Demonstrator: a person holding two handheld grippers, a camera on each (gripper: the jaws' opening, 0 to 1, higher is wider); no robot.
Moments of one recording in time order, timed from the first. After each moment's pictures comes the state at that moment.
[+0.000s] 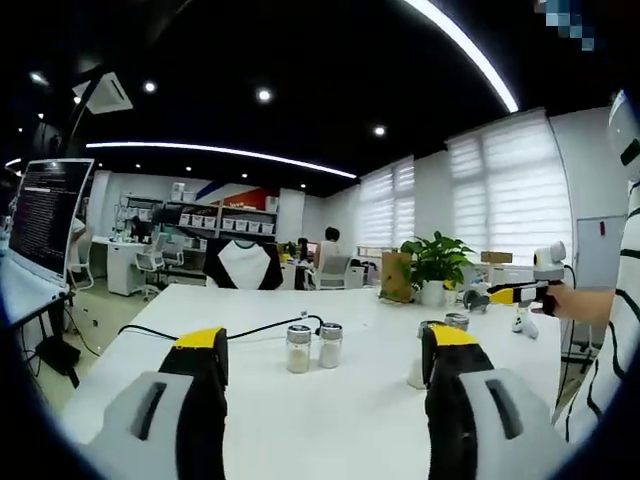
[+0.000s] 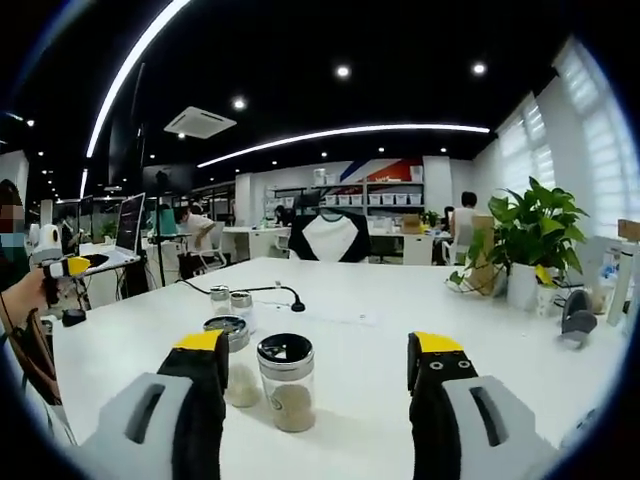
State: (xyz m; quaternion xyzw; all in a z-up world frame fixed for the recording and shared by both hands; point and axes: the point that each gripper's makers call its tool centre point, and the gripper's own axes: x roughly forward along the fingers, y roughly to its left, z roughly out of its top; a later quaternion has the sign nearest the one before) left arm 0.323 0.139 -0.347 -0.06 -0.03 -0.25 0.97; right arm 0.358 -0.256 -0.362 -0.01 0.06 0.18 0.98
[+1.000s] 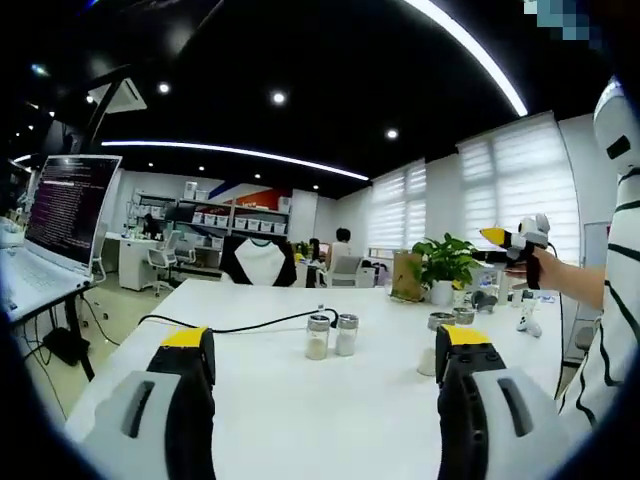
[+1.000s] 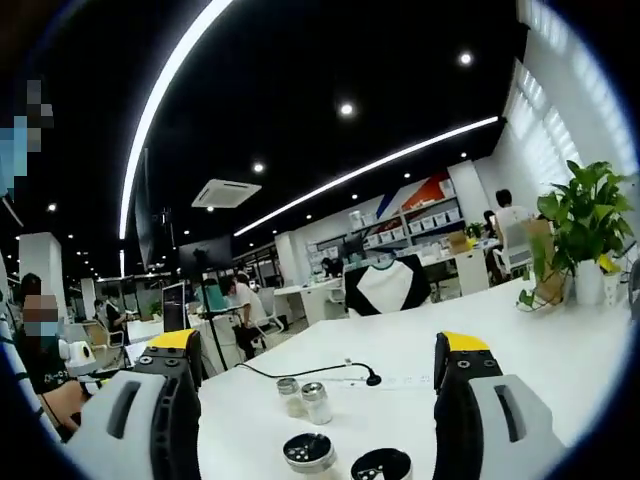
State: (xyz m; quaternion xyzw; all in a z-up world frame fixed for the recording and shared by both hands) left arm 0.295 0.167 -0.361 -0.06 -0.02 -0.22 0.97; right arm 0.389 -0.184 -0.255 0.12 -0.03 0.30 0.95
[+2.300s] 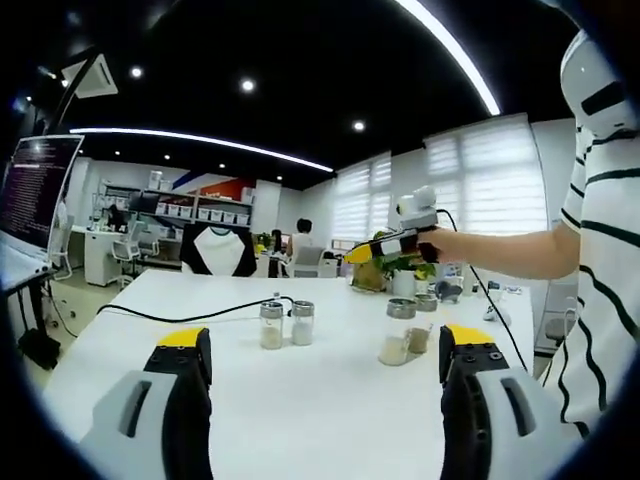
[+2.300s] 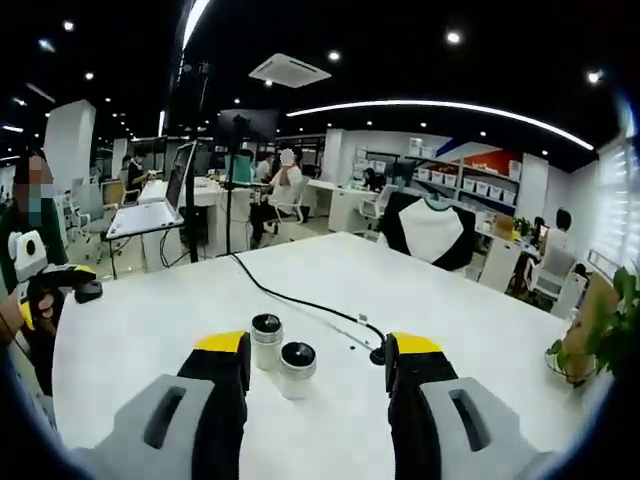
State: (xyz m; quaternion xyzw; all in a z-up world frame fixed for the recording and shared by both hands) left arm 0.292 0.121 -0.371 -0.06 -0.02 -0.31 0.95; right arm 0.515 -0.064 -0.345 -0.13 0.14 0.37 0.91
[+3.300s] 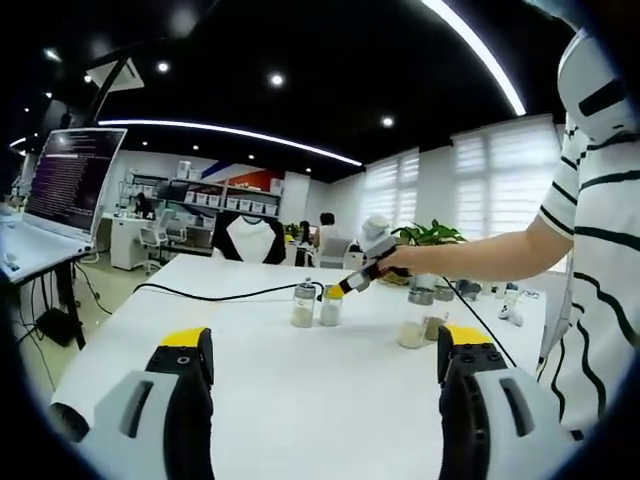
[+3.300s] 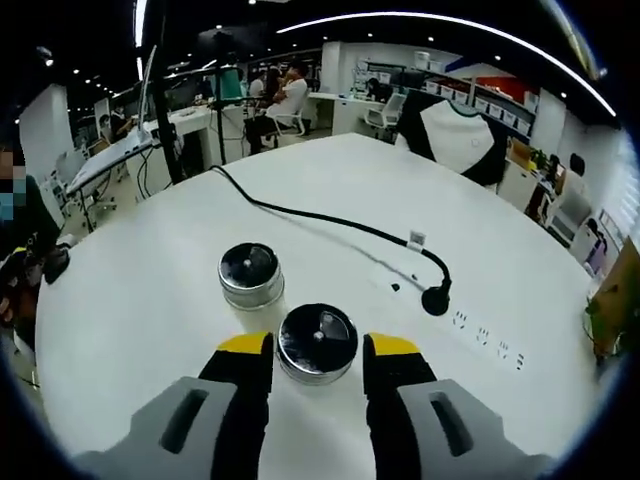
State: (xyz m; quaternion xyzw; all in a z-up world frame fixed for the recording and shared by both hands) left arm 0.265 0.171 -0.388 -0.08 0.01 -0.24 0.97; right arm 0.567 -0.009 -0.468 -0.18 0.32 0.36 0.86
